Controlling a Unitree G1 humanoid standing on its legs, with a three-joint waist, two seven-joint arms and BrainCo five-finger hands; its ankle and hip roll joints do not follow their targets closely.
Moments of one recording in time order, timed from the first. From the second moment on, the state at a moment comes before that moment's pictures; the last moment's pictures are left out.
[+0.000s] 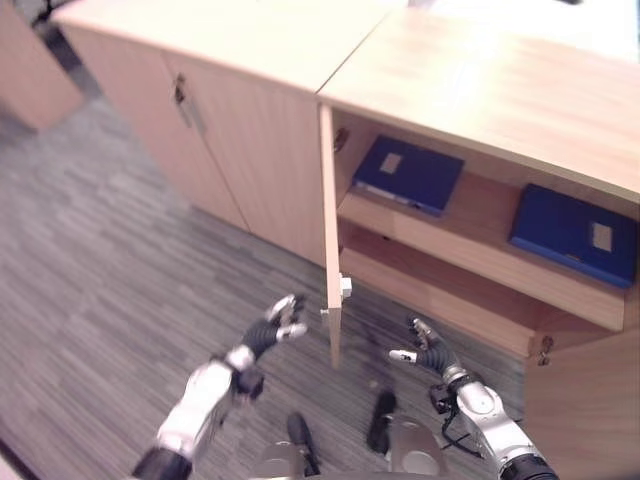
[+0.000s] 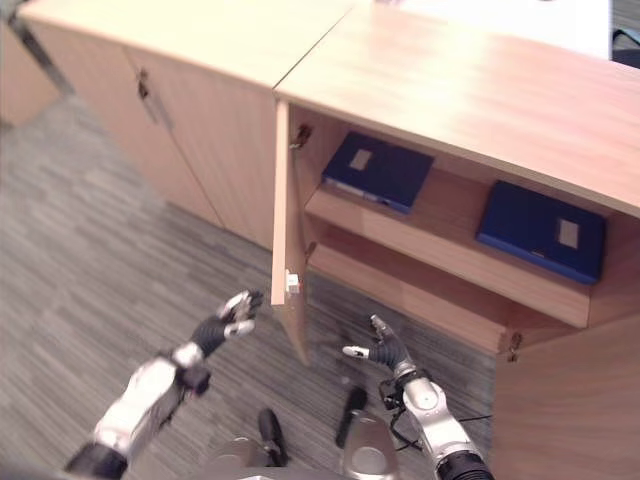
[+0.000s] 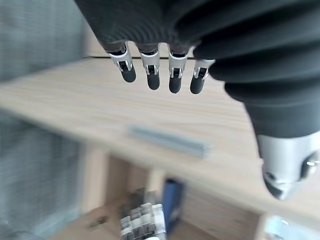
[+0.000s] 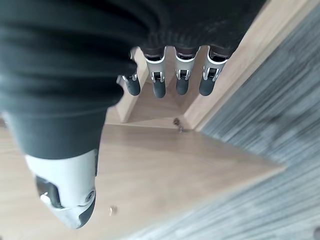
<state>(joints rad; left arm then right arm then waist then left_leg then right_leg) 0.11 0.40 -0.32 0.28 -0.43 -0.11 -0.30 0.06 -0.35 0.26 0.43 0.09 -0.10 0.05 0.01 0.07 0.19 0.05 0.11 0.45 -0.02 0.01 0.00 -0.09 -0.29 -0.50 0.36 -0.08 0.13</state>
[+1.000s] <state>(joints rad) -0.36 0.53 -0.04 1.04 -0.47 -0.16 -0.06 0.12 -0.52 0.32 0.46 0.06 -0.10 0.12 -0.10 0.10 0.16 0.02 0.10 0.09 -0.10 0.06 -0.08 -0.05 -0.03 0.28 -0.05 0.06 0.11</state>
